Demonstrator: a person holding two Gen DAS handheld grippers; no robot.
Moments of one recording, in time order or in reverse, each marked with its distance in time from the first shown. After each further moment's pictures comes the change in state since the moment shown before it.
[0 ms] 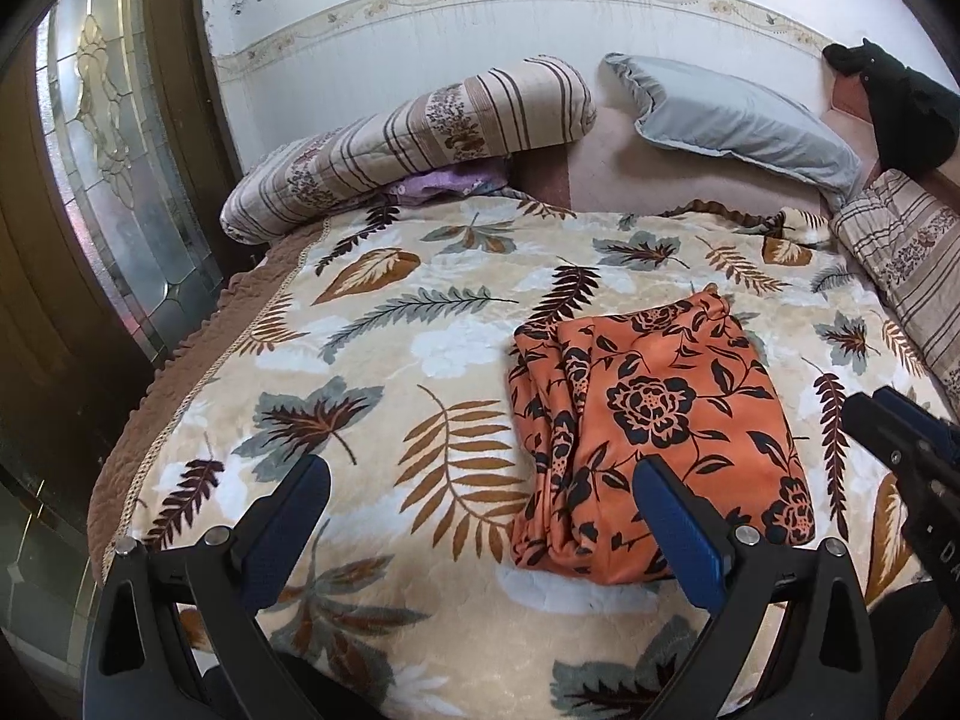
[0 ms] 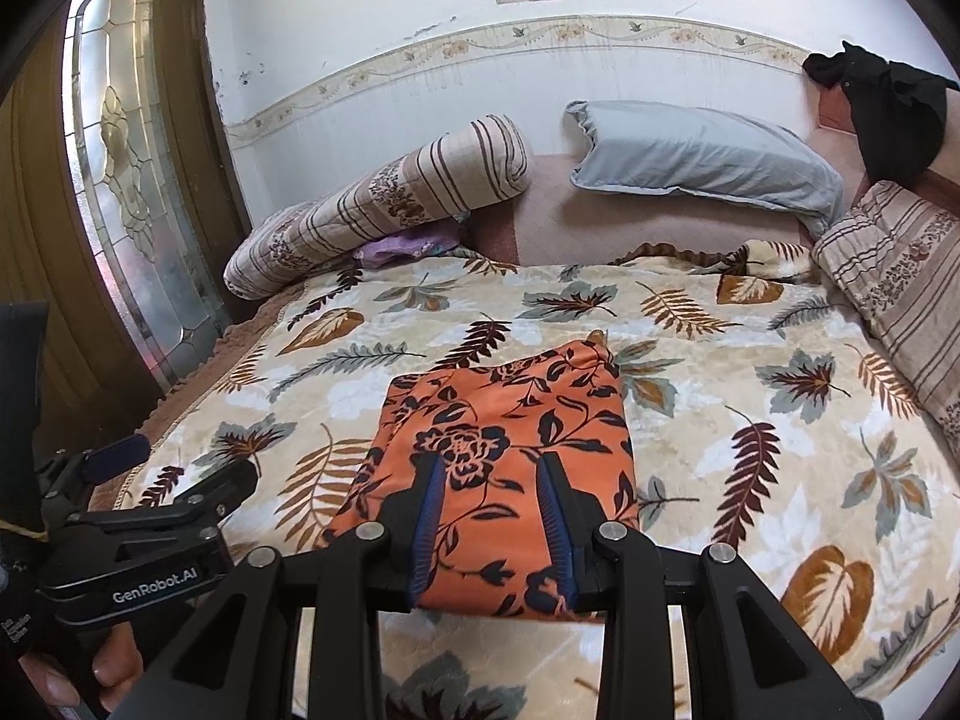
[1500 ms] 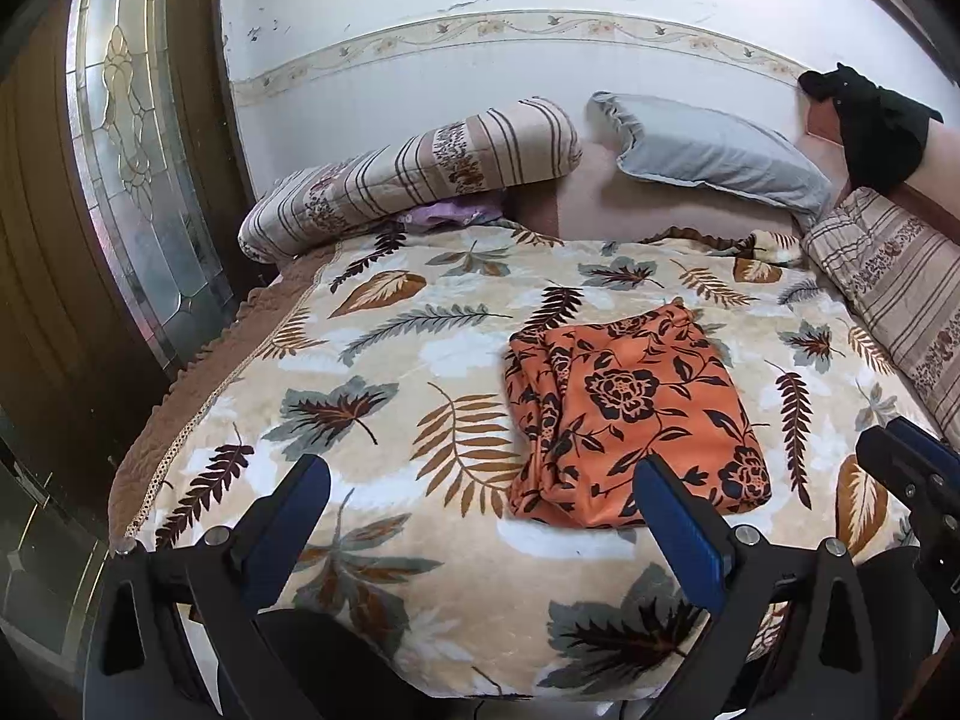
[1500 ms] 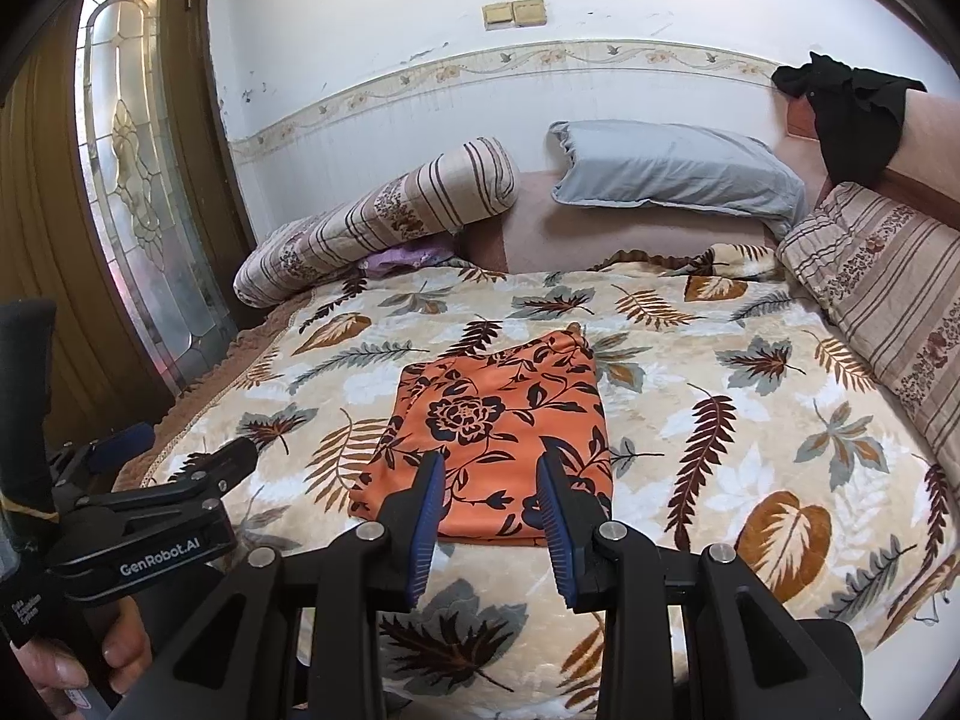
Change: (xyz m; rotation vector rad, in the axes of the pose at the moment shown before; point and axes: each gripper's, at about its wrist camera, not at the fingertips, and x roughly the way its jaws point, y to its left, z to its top) left arm -0.072 0.012 -0.034 -0.009 -0.085 -0.017; right arm -0.088 0.017 -0.033 0.008 -0.030 -0.040
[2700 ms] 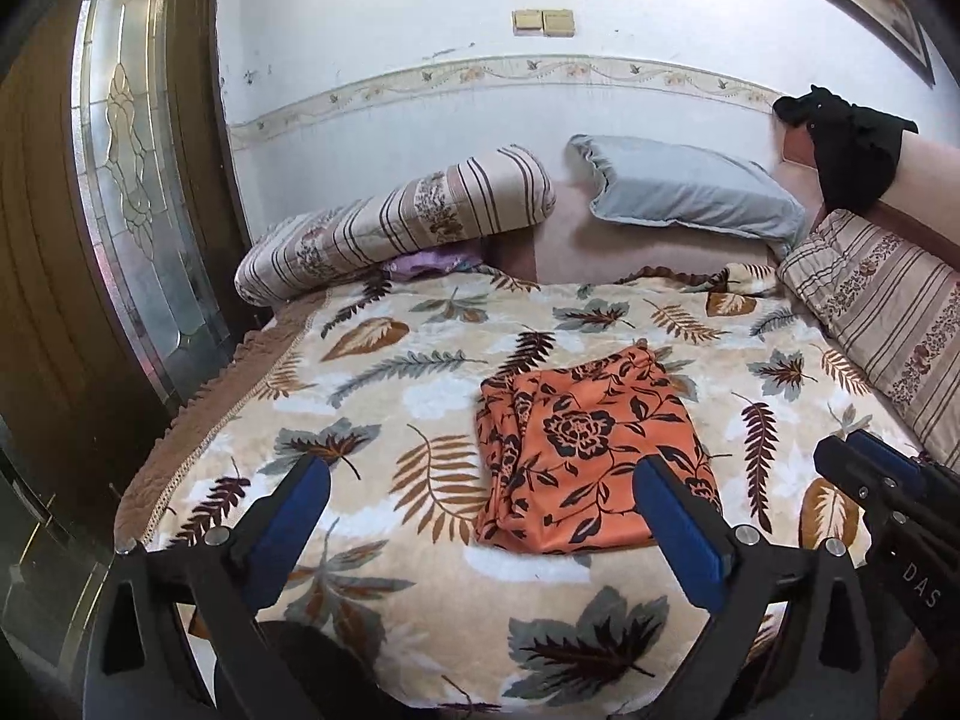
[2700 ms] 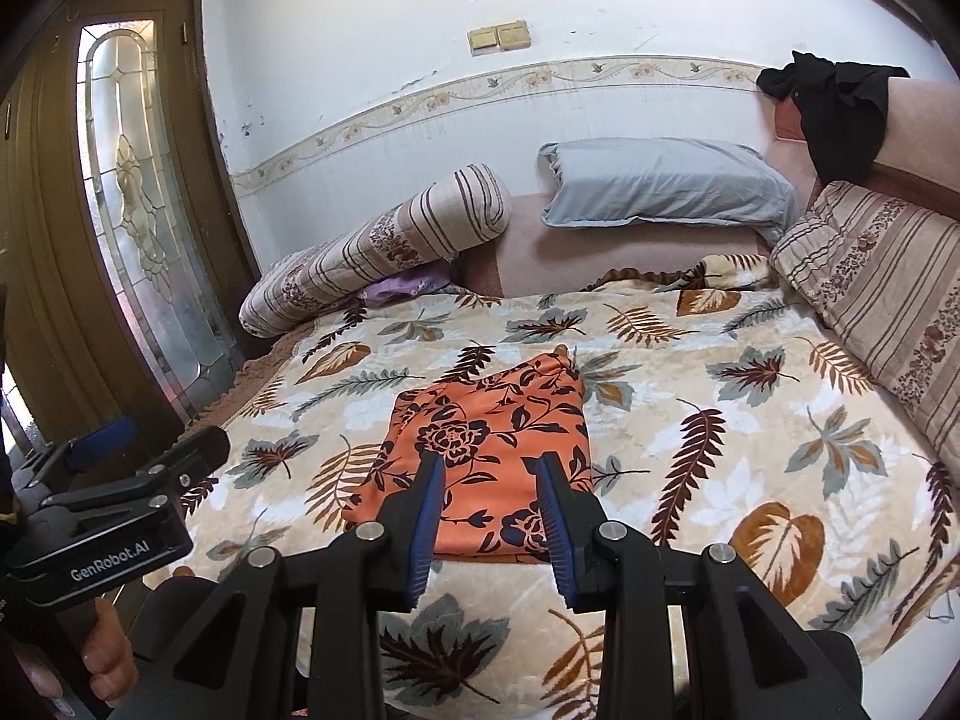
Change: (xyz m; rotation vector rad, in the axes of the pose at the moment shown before) left arm -0.042 -0.029 0.009 0.017 -0.095 -0.014; right arm -0.018 -0.033 0.003 0.047 -0.067 0.031
